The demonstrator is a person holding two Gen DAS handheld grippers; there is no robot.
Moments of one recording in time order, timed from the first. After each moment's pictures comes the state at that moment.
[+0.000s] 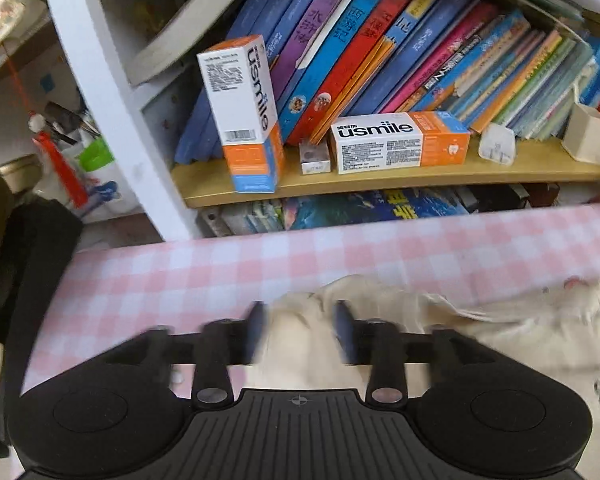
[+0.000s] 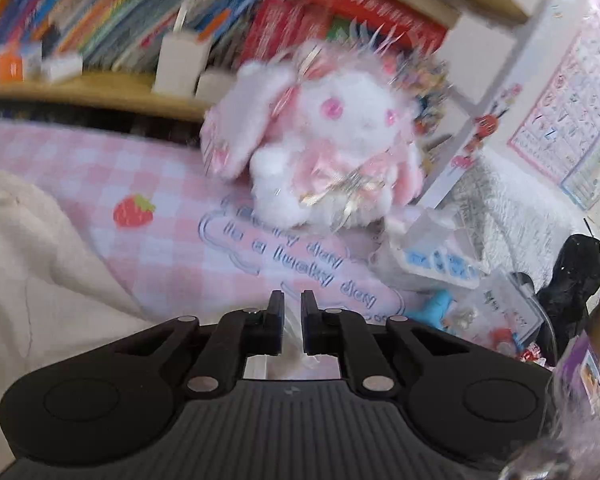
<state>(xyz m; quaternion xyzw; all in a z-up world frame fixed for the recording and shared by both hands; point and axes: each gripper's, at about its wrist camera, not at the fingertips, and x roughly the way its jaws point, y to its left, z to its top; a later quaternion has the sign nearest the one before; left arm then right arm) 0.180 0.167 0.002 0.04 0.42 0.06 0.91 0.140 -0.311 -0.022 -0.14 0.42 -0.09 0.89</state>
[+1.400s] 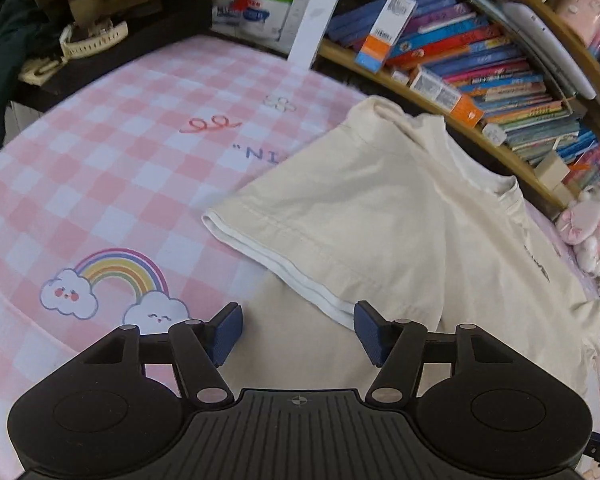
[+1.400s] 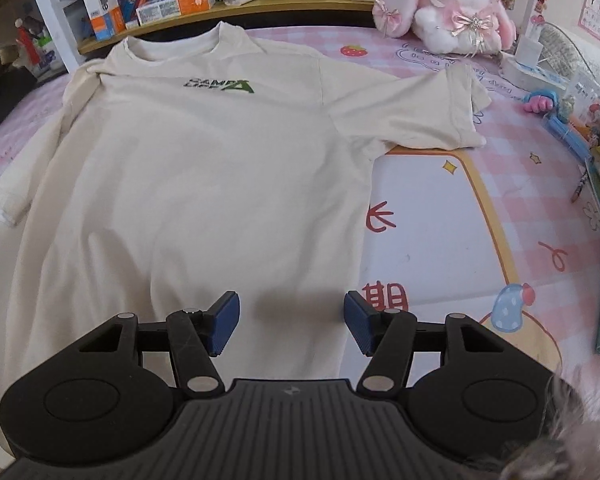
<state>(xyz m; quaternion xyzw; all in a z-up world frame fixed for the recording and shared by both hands) -0.070 0.233 -0.040 -0.24 0.42 0.07 0.87 -0.091 -0.182 -0.050 0.02 0.49 0.03 0.87</state>
